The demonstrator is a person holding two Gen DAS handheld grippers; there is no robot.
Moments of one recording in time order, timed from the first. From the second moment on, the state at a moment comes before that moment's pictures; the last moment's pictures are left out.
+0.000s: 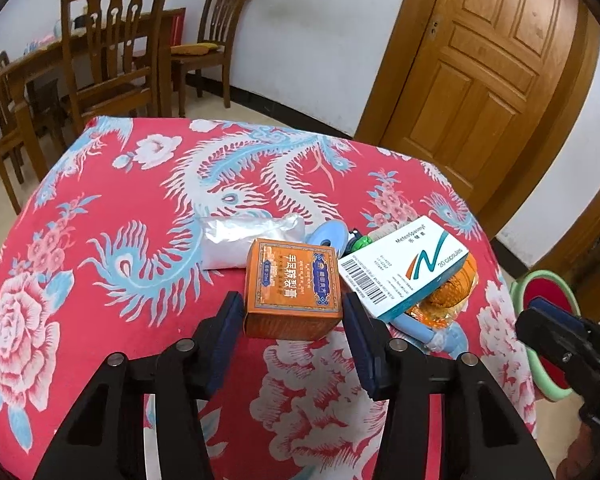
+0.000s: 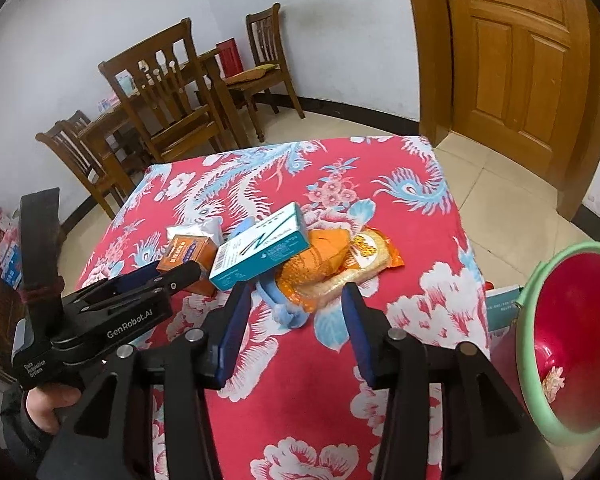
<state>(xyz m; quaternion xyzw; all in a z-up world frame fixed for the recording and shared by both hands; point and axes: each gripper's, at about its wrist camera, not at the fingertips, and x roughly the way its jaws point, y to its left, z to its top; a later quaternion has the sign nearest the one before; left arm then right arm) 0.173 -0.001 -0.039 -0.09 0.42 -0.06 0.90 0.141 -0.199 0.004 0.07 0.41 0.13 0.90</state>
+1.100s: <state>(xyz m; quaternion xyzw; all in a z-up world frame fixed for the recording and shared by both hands) 0.143 0.082 -0.030 -0.16 0.39 -0.01 0.90 0.202 -0.106 -0.035 -0.13 0.43 0.12 0.88</state>
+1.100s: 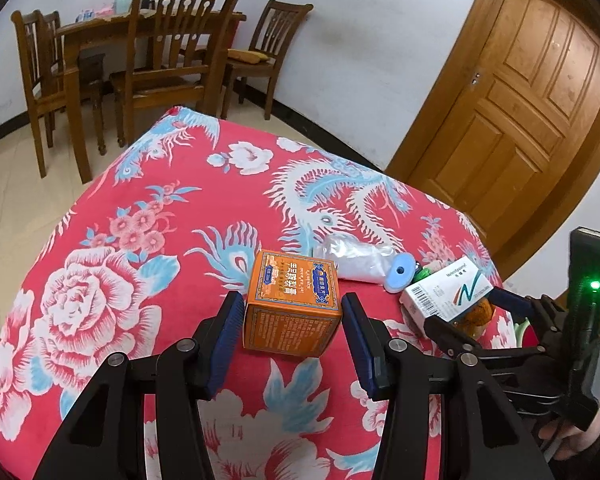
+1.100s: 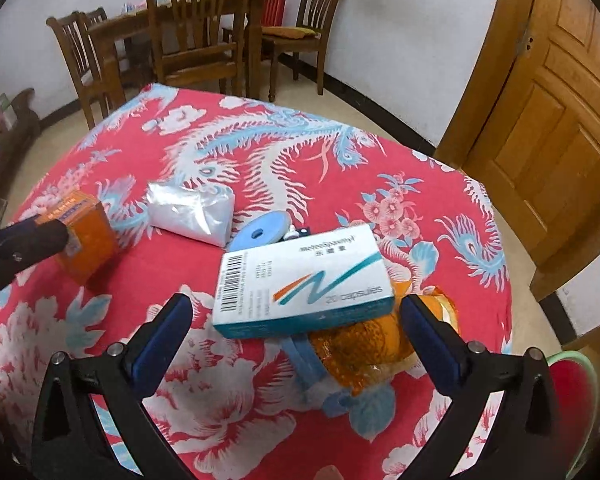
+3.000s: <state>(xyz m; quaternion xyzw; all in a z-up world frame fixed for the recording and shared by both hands) 0.119 0.097 -0.025 -0.17 0.39 0.00 0.90 0.134 -0.094 -0.033 -0.01 0.46 0.26 0.85</state>
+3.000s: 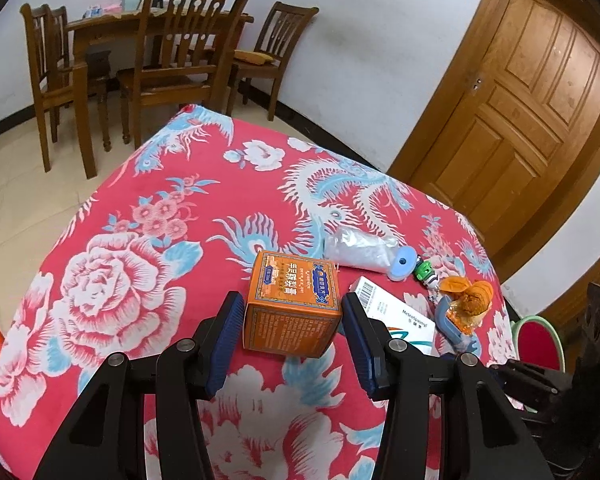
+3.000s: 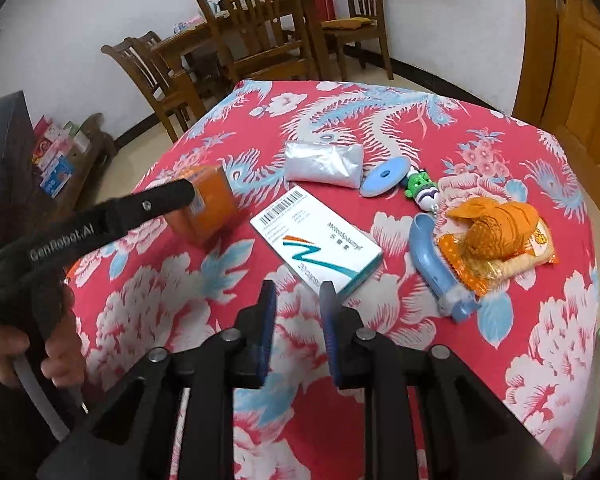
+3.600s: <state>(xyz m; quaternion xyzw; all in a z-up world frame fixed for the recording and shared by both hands) 0.106 0.105 -0.027 -0.17 0.40 0.01 0.90 0.185 -0.075 -0.059 -0.07 0.49 0.27 0.83</state>
